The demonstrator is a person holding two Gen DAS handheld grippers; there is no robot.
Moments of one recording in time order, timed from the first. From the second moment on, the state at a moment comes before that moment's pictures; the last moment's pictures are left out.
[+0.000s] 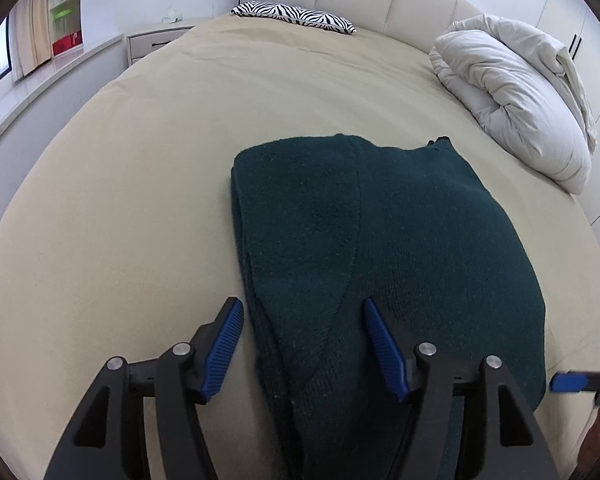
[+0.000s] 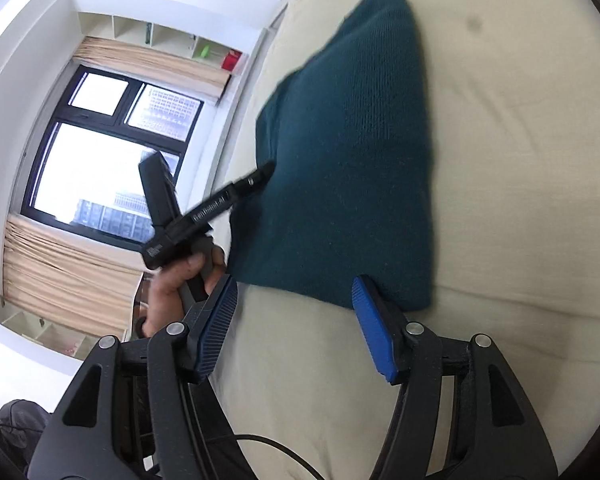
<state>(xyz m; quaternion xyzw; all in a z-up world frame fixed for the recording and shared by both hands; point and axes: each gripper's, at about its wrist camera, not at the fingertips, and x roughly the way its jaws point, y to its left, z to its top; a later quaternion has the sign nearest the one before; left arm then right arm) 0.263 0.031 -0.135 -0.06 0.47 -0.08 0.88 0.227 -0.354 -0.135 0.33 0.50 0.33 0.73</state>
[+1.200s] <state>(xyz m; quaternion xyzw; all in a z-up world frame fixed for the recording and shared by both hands) 0.307 0.089 -0.166 -0.33 0.53 -0.18 0.76 0.367 -0.368 -0.160 0.33 0.55 0.24 0.73</state>
